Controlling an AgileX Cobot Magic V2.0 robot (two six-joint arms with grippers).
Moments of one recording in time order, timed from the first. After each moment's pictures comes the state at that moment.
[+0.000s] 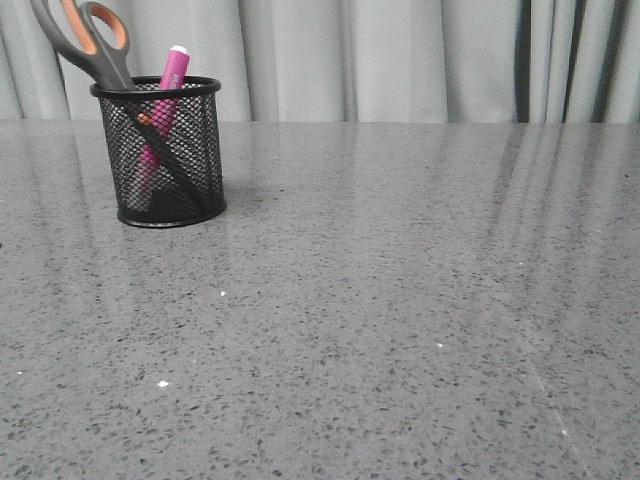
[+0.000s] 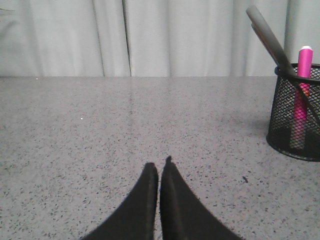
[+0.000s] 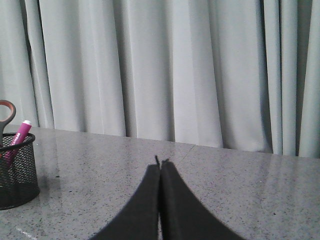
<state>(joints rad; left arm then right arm) -0.03 0.00 0.00 -0.02 0.11 0.01 0.12 0.41 -0.03 -0.29 -0.53 0.28</state>
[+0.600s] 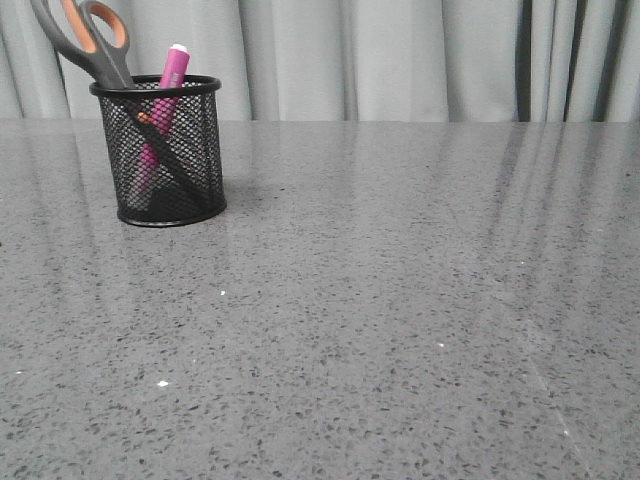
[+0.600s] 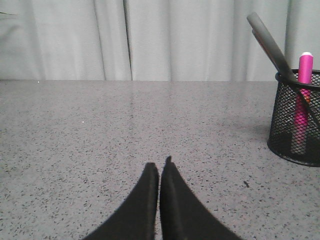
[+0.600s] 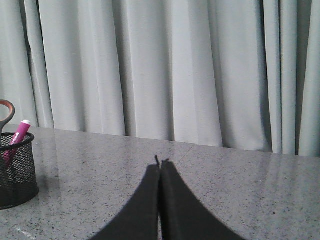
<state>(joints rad) -0.03 0.00 0.00 -0.02 0.10 0.01 0.11 0.41 -0.03 -0.29 -0.53 0.28</state>
